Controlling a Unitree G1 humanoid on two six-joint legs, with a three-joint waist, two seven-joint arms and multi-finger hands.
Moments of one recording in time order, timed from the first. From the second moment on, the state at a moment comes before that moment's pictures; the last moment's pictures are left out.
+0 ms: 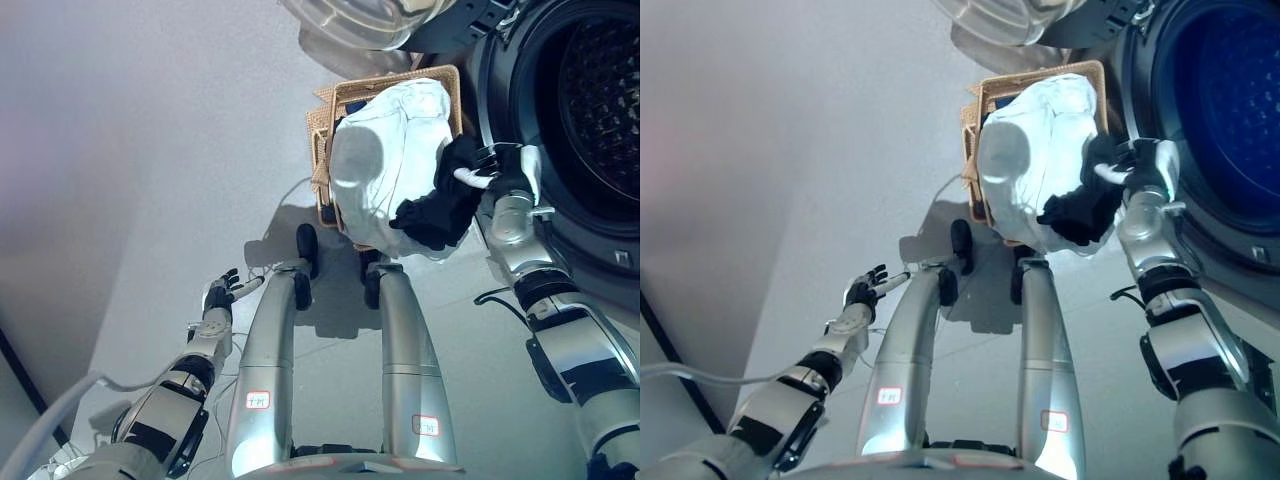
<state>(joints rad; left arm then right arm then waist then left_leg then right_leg) -0.48 0.25 -0.27 1.17 -0.47 -0.09 0.25 -0.82 -0.62 0.26 0.99 0.40 -0.11 -0.41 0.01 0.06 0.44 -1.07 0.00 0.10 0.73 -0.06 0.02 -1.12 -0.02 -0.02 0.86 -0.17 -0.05</state>
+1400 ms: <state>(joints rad) -0.43 0.25 -0.27 1.18 -0.50 -0.09 0.23 -0.96 -0.65 0.64 1.22 -0.20 0.01 -0.47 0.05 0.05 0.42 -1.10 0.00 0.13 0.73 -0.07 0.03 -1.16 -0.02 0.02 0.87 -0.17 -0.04</state>
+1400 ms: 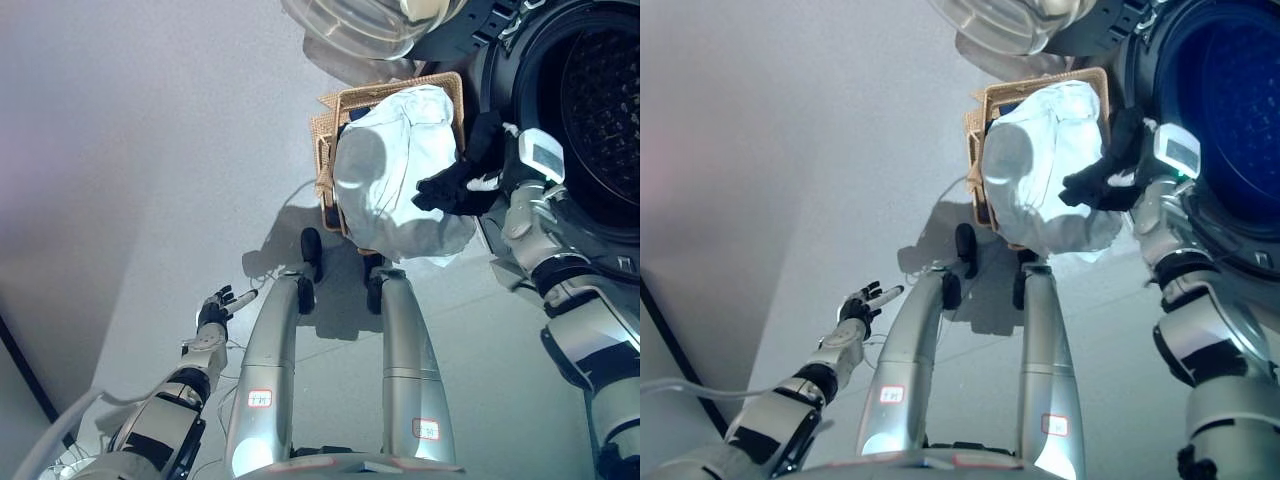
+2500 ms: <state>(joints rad) -0.43 0.24 -0.29 1.20 -0.47 -0.09 0.23 -0.92 -0.54 0.68 1.33 -0.23 0.05 -0.34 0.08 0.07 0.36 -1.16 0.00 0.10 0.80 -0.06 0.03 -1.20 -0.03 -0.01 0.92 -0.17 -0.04</state>
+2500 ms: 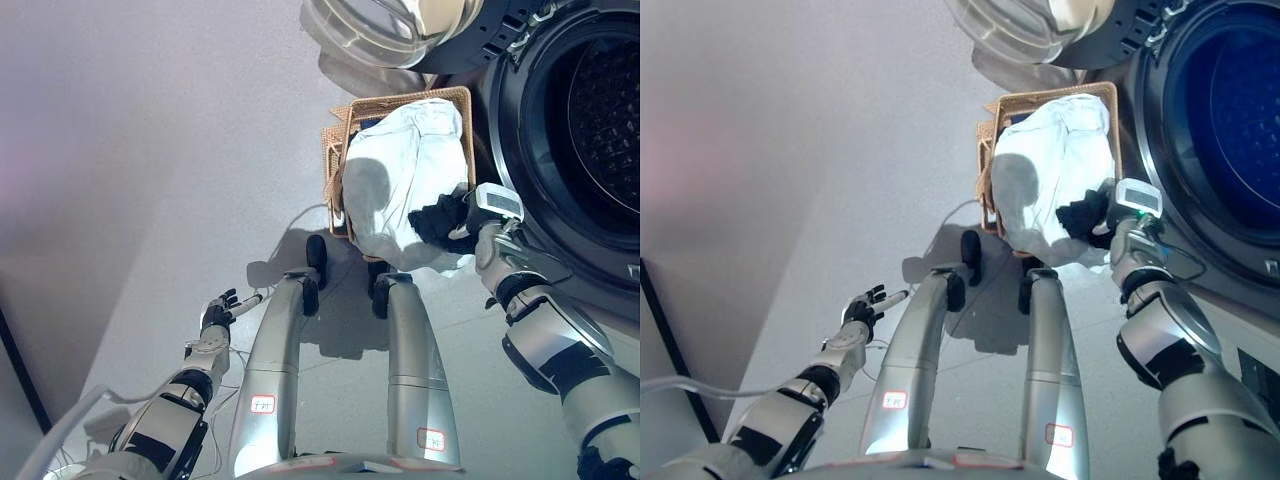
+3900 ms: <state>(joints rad) -0.41 0.23 -0.25 1.18 -0.57 -0.07 0.23 -1.09 -0.58 -0.12 1.16 1.29 -0.38 -0.43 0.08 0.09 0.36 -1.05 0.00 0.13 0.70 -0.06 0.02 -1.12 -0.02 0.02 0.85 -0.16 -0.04</state>
